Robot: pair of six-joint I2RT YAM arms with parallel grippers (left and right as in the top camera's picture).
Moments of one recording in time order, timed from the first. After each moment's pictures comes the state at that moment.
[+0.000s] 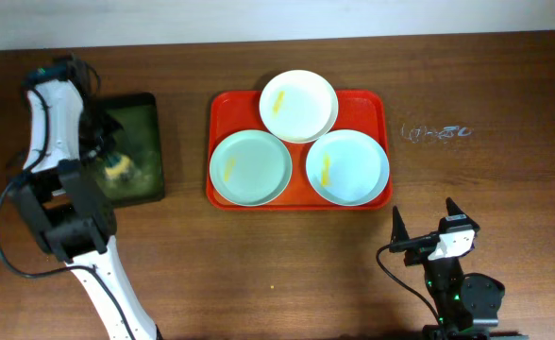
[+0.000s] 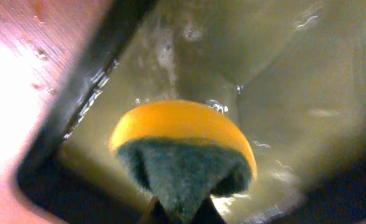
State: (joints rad) left arm 0.26 2.35 2.18 -1.41 -0.09 -0.57; right arm -0.07 0.01 0.01 -0.06 -0.18 -0.04
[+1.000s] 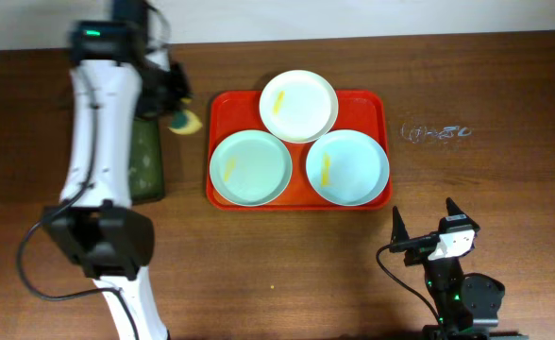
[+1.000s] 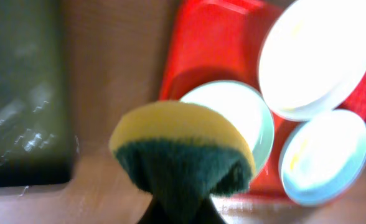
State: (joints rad) left arm -0.09 2.13 2.27 -1.46 0.17 -0.33; right arm -0.07 0.01 0.01 -0.06 -0.18 -0.04
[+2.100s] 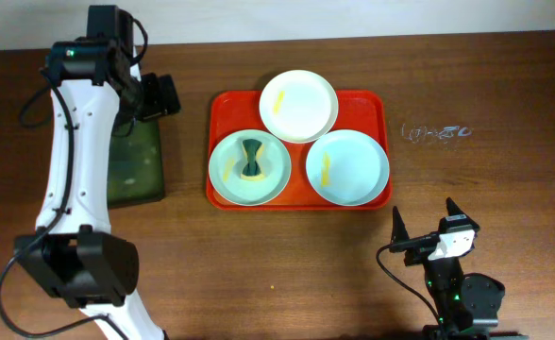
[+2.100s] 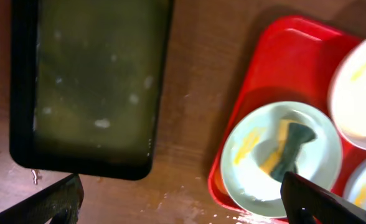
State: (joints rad) left arm -0.01 1.96 2.08 -1.38 -0.04 -0.31; right arm -0.07 0.01 0.01 -0.06 -0.18 -0.04
